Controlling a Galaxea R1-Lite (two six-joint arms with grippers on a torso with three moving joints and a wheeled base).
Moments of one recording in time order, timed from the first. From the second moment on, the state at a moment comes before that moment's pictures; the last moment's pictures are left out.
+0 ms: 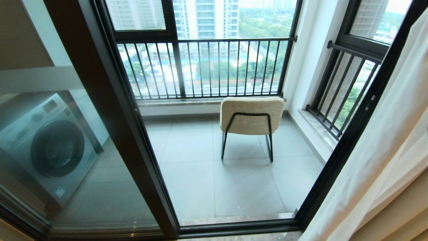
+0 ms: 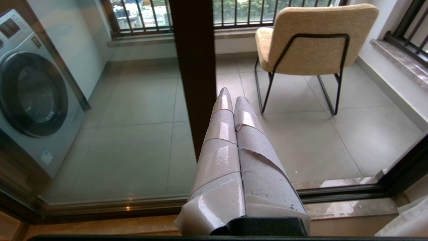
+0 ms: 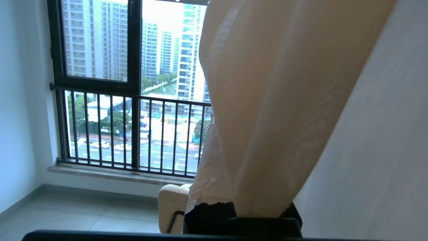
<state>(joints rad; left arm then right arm) 0.00 0.00 0.00 0.00 -0.01 0.03 -0.07 1.30 -0.89 -0.98 0.16 0.00</state>
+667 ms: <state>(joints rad) 0.00 0.00 0.00 0.00 -0.01 0.03 -0.05 1.38 -0.94 -1.05 0.16 0.00</state>
